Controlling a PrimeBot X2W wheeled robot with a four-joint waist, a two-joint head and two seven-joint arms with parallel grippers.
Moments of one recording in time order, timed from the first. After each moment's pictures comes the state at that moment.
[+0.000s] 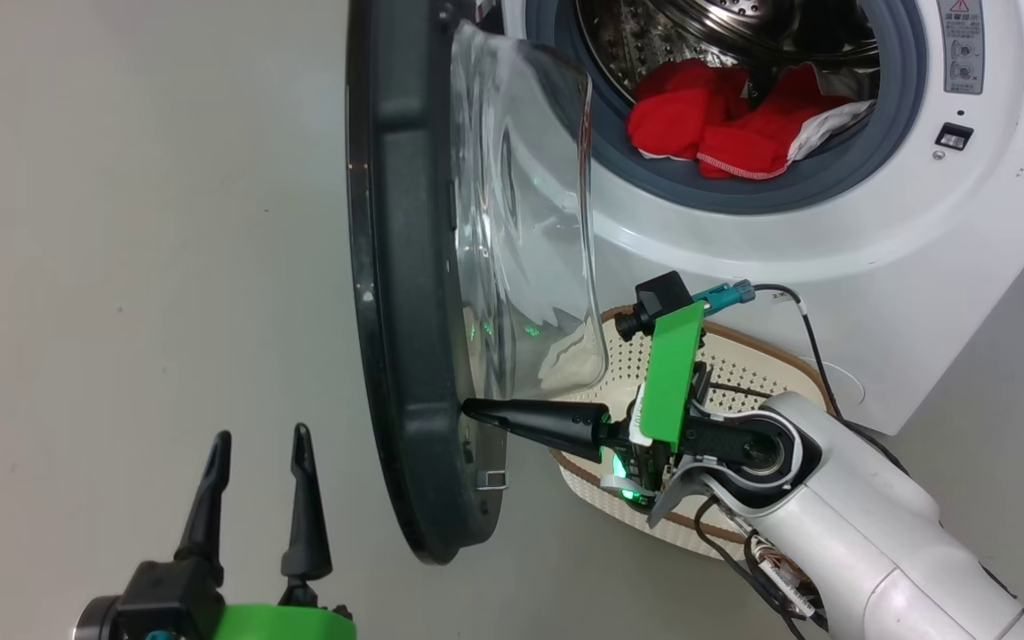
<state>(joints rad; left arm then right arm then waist) -0.06 0.04 -0.13 0.06 -0.22 0.17 -0.26 -0.69 -0.09 0.67 0.53 1.94 0.13 0.67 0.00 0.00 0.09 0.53</state>
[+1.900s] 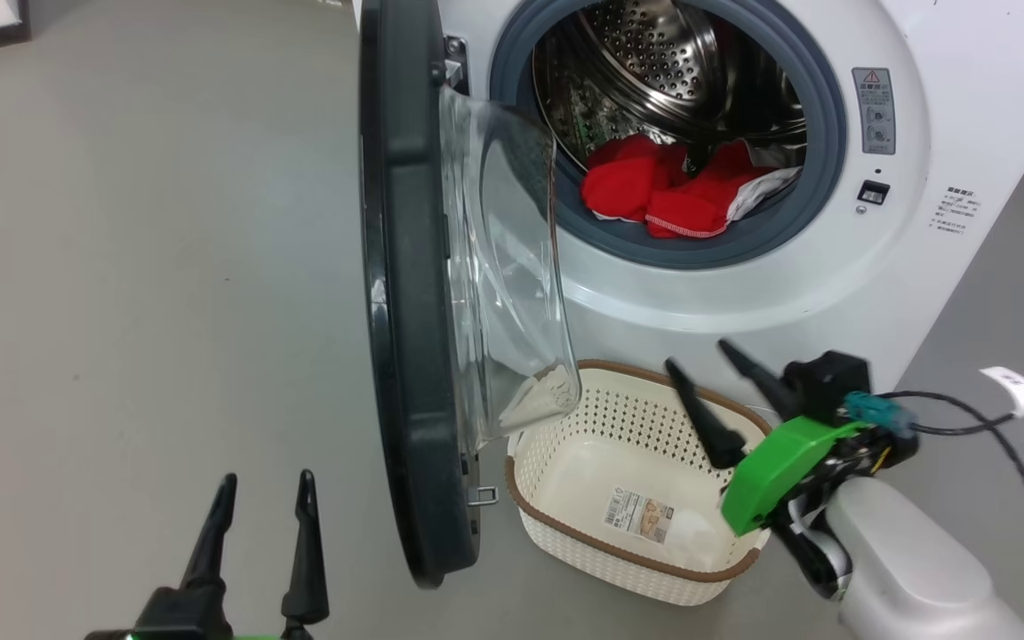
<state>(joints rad) -0.01 0.10 -0.17 0.07 -0.21 0.19 -0.22 -0.52 -0.14 0.50 0.75 0.60 0.13 -0.25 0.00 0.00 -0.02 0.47</state>
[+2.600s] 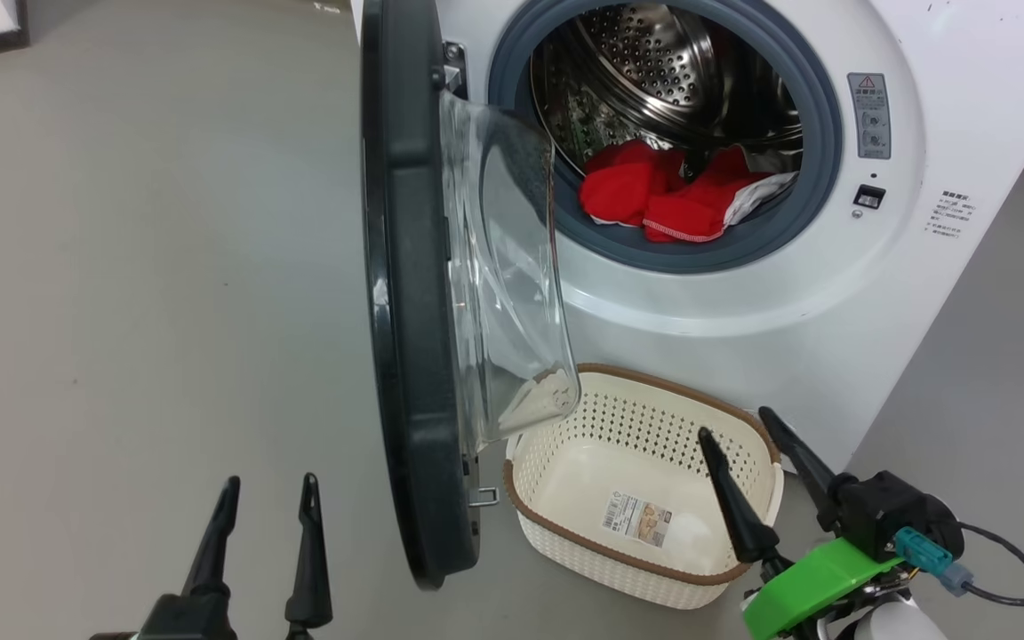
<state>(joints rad) 0.00 0.10 -0.18 0.07 -0.21 0.19 -0.24 -0.12 -0.05 0.16 0.33 0.25 0.13 -0.26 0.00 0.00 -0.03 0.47</state>
